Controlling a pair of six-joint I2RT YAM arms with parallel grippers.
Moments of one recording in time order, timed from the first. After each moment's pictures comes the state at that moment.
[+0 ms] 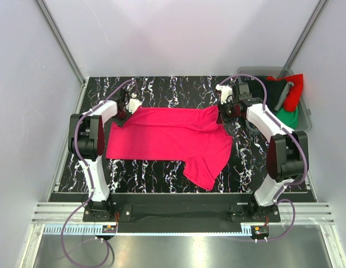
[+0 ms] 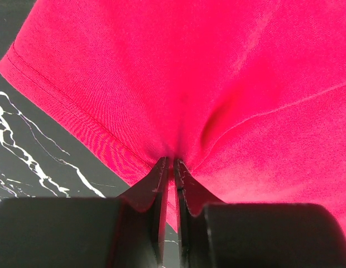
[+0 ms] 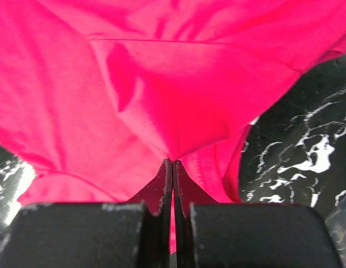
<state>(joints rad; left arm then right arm) -0.07 2.03 1.44 -0.60 -0.03 0.65 0.19 1.71 1.31 -0.56 -0.36 -0.17</state>
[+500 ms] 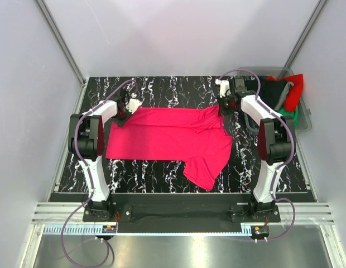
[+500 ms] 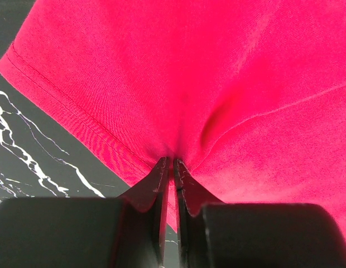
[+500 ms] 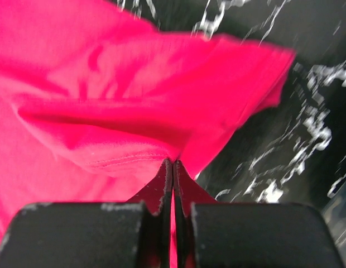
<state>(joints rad) -0.07 2.03 1.44 -0.60 -0.03 0.65 0.16 1.96 1.50 -0.51 -0.25 -0.17</state>
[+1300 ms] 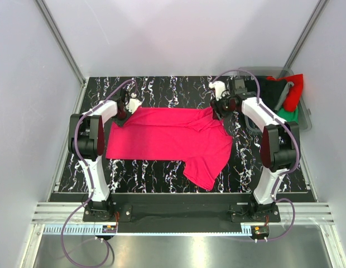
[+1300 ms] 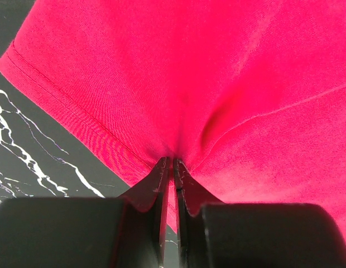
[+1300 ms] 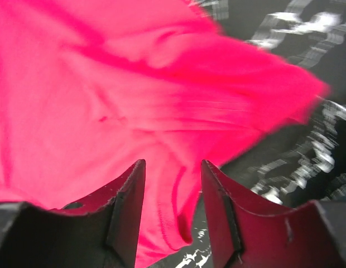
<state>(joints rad) -0.07 2.03 1.44 -0.60 -0.03 0.64 0.19 1.87 1.46 -0.53 -0.34 -0.37</state>
